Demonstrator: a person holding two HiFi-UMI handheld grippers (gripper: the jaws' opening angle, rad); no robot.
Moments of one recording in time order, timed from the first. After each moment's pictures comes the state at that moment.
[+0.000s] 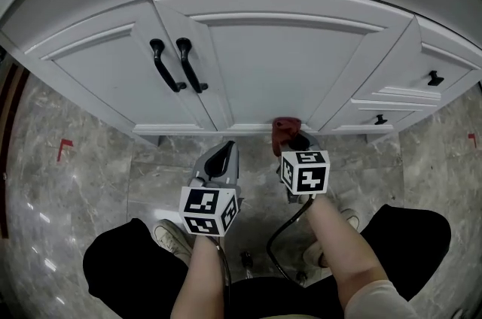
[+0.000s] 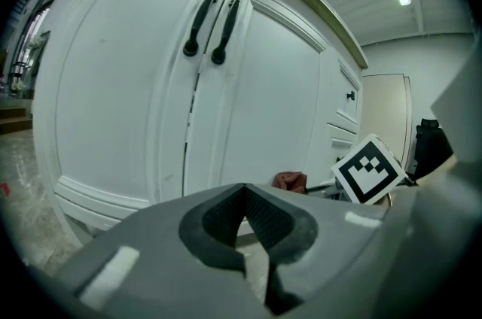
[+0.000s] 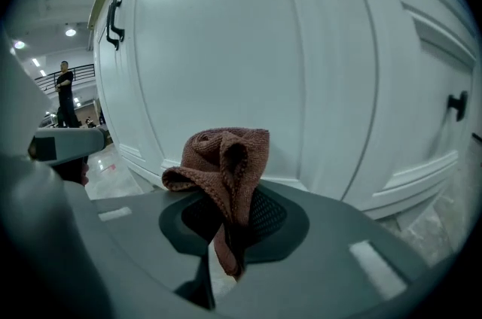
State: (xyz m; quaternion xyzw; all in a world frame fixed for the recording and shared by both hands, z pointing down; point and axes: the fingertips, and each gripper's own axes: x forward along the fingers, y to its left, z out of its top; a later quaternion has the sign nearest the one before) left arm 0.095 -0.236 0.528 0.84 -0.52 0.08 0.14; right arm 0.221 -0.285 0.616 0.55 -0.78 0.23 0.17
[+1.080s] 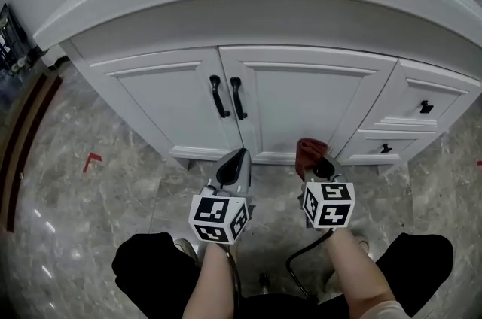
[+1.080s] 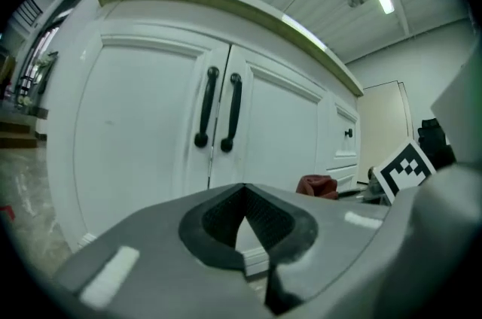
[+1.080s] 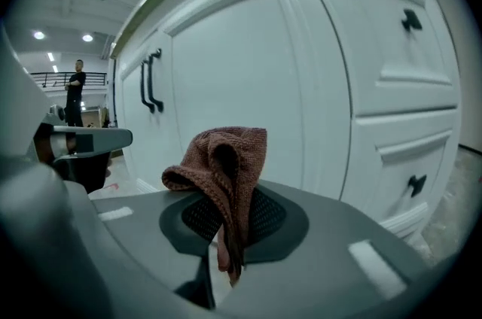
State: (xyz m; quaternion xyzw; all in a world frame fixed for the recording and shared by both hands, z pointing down) left arm 0.066 -0.226 0.420 0.84 -0.54 0.02 0.07; right arm 0.214 -0.249 0.485 0.57 -0.80 0.15 0.10
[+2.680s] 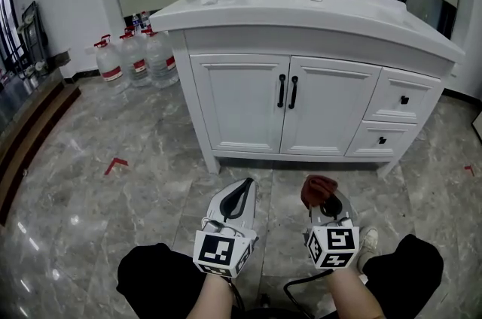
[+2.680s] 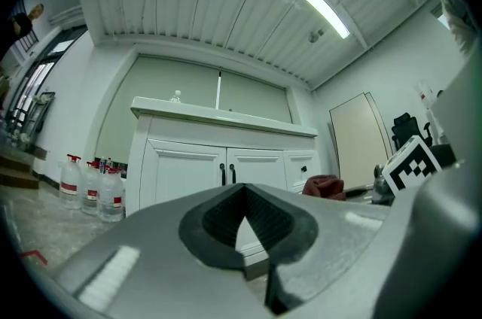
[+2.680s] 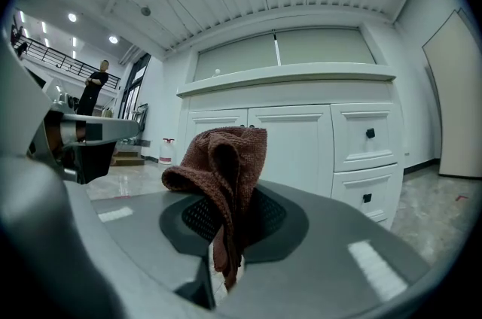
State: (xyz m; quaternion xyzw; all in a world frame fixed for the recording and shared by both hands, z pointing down) left arm -0.052 0.035 0.299 0.85 -0.51 -0.05 -0.06; right arm 0.101 0.013 0.360 0.60 -0.80 0.01 0.03
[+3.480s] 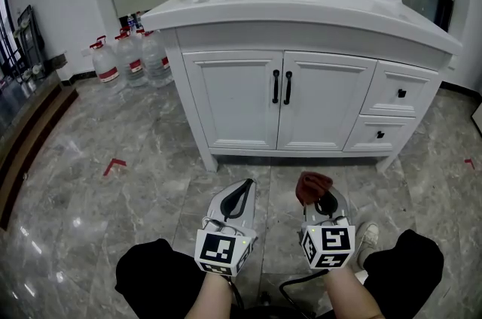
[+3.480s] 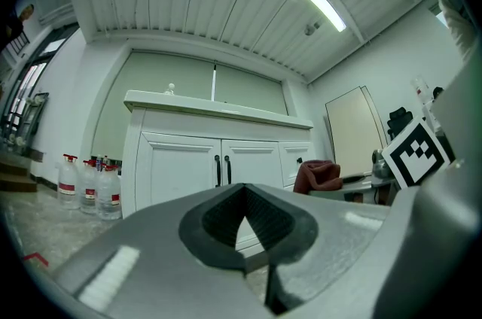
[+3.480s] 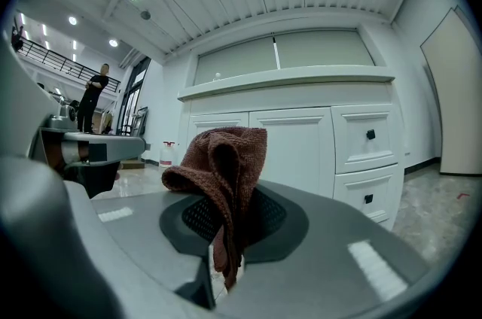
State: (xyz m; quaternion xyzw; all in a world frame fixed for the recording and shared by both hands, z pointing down) left arm -0.039 0.033 0.317 0.86 -0.50 -0.03 -0.06; right arm 0.098 0.017 0.355 0.60 -0.80 0.00 0.02
